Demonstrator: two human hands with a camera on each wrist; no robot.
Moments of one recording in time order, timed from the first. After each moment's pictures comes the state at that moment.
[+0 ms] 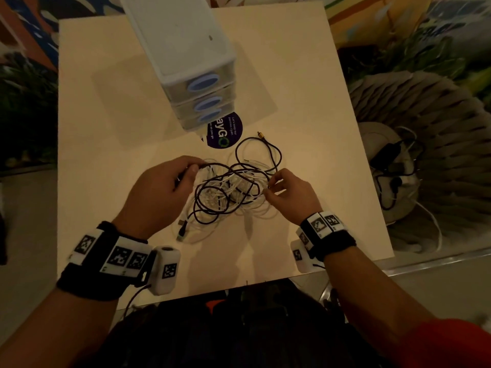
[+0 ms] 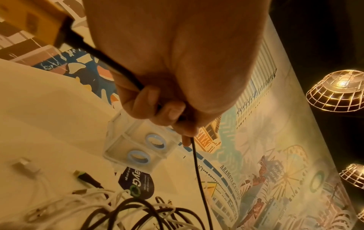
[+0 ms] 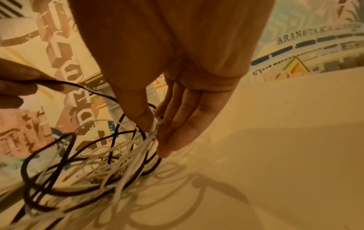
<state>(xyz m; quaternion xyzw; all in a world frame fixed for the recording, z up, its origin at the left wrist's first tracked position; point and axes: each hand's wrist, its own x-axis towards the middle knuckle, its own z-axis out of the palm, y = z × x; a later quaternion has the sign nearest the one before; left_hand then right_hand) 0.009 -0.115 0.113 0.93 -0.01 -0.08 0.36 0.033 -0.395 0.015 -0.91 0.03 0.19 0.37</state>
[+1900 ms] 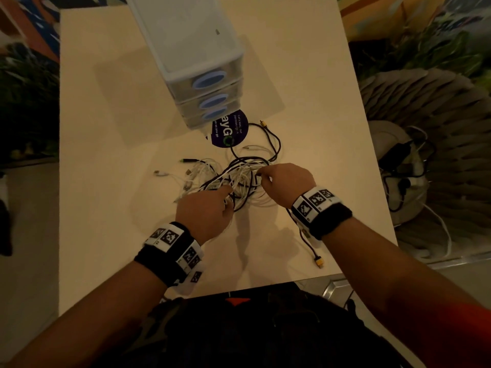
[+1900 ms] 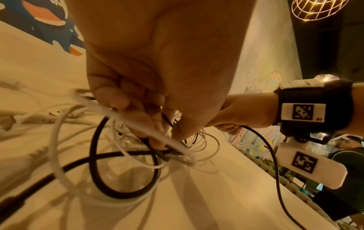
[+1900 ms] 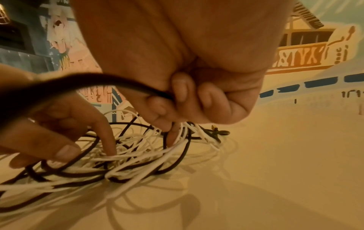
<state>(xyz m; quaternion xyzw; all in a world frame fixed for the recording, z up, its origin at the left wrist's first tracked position) 0.004 -0.164 0.022 0.98 -0.05 -0.19 0.09 0.078 -0.361 0.042 -0.96 -0.14 0.24 0.10</state>
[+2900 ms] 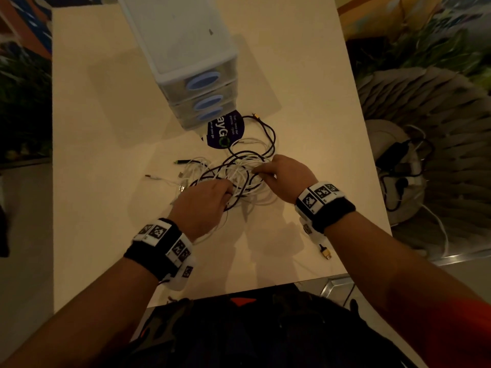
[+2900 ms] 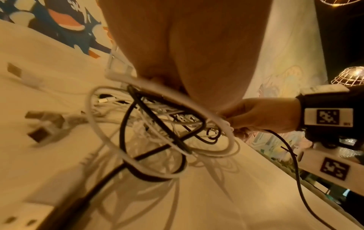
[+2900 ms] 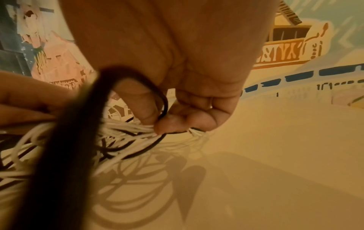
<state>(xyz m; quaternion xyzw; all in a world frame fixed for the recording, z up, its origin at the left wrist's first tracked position) 0.019 -0.155 0.011 0.96 -0.13 -0.12 0.21 0.098 -0.379 0.025 -0.93 -0.18 0.26 0.17</state>
